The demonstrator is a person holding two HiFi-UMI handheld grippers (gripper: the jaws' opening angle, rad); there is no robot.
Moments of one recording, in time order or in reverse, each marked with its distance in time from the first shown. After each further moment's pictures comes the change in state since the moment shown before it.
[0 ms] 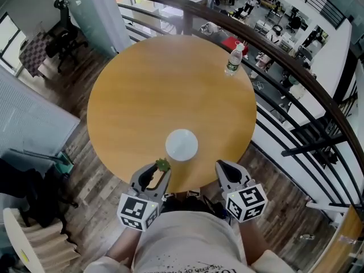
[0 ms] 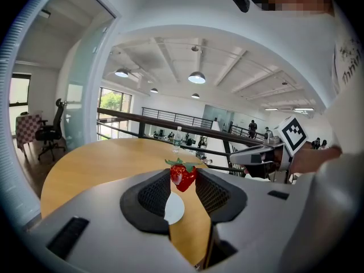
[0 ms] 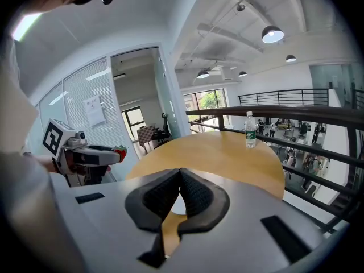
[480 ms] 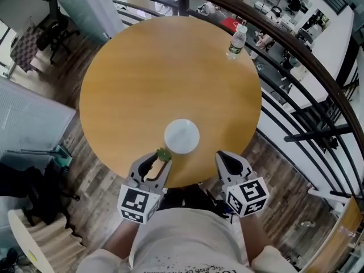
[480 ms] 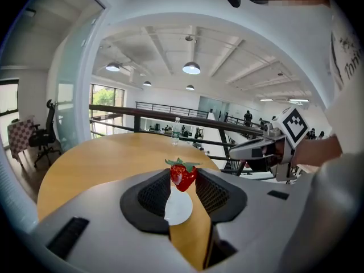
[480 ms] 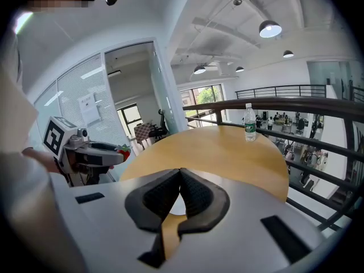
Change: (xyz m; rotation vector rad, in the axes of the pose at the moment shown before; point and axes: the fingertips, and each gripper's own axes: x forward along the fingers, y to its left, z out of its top) left arm 0.040 0.019 -0.008 0.068 0.078 -0.041; right arm 0.032 -0.015 -0.009 0.026 0.037 -0.023
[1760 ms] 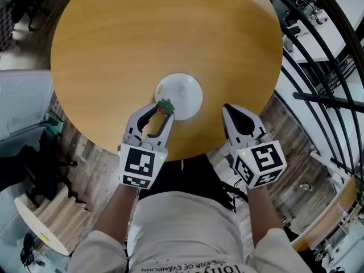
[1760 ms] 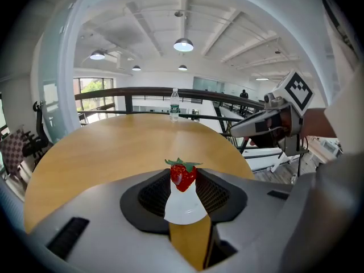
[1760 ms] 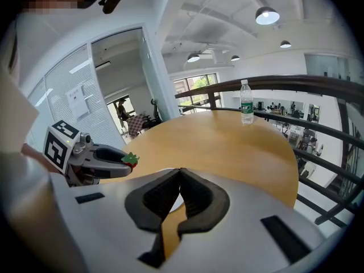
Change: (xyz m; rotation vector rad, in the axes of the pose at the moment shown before) left arm 0.103 0.052 -0.072 0.098 0.185 -0.027; right arm 0.091 -0.045 -0.037 0.041 0.109 -0.037
